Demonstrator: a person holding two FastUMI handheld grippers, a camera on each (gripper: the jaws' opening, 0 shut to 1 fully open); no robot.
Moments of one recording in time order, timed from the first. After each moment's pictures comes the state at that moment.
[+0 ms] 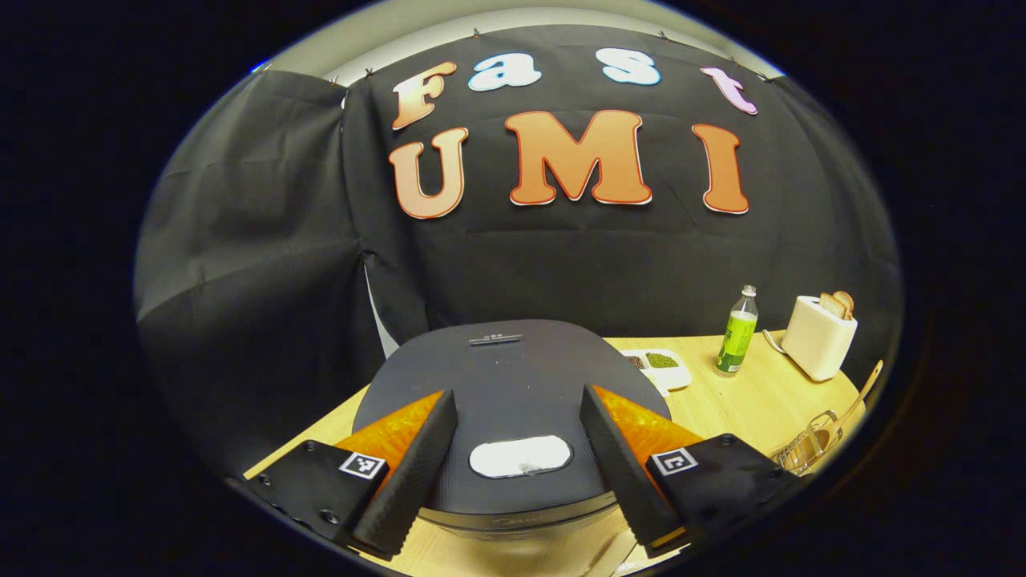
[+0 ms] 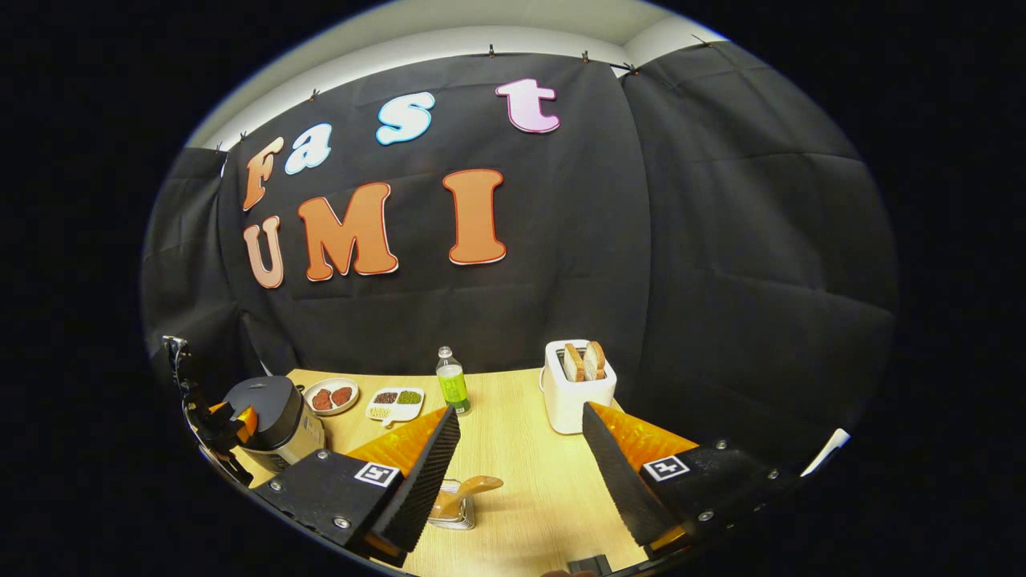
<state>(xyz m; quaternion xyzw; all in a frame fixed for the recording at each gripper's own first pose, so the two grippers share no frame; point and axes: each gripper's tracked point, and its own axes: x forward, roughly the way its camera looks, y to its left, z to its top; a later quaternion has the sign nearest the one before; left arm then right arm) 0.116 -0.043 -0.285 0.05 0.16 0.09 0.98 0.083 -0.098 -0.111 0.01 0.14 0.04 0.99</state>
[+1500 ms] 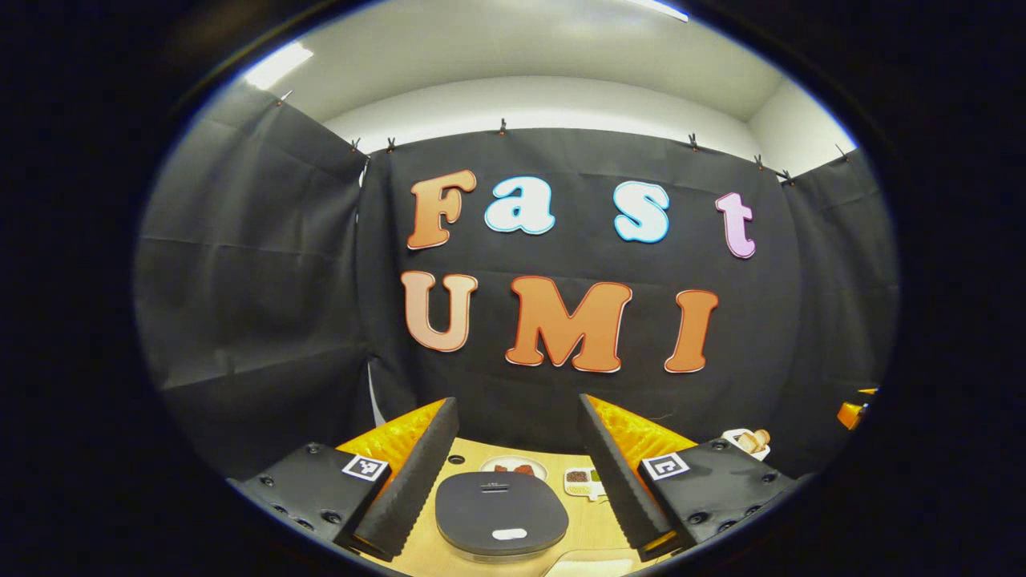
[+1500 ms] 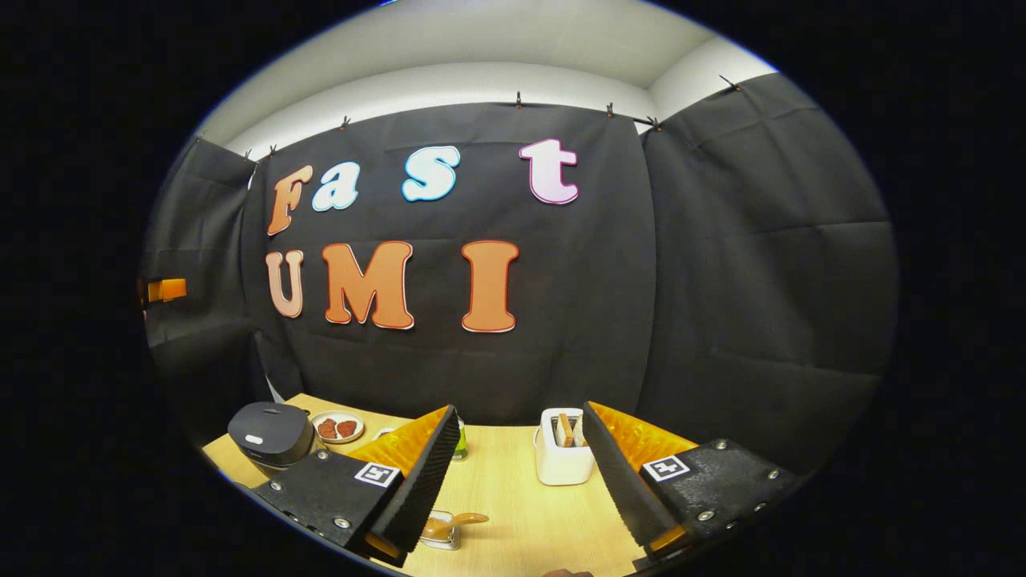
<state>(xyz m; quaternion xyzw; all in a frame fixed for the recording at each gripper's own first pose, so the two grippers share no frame) 0.044 -0.042 0.060 0.00 0.01 0.06 1.00 0.073 -0.105 0.009 -0.04 0.03 0.06 1.00</state>
